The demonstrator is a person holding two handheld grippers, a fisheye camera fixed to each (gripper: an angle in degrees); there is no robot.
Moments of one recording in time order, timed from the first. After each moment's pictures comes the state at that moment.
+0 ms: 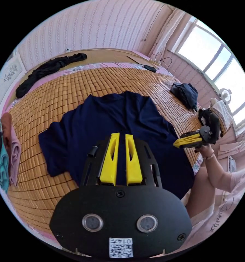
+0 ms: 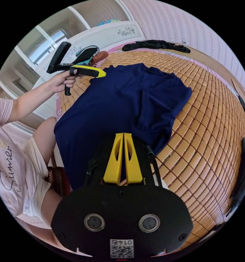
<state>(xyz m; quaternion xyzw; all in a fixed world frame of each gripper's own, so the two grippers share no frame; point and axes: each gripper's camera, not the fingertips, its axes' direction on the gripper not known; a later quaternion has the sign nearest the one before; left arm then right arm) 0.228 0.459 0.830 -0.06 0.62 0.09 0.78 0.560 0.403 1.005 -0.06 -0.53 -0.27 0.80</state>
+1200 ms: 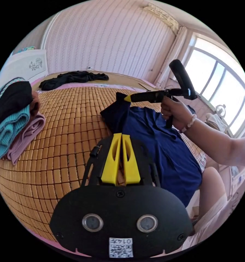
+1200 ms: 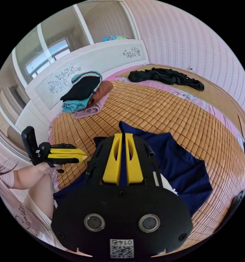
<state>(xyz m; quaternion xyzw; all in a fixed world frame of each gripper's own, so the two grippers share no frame) 0.004 0.497 0.883 0.04 0.64 -0.03 0.77 0.307 0.249 0.992 0.03 -0.52 -0.22 0.83</state>
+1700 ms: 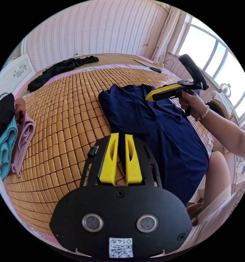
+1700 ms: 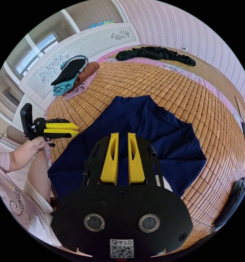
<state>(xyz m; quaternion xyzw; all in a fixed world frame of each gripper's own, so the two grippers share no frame) 0.043 0.452 0.841 -0.02 0.61 0.08 0.79 0.372 0.251 1.052 -0.05 -0.49 -0.24 0.84</state>
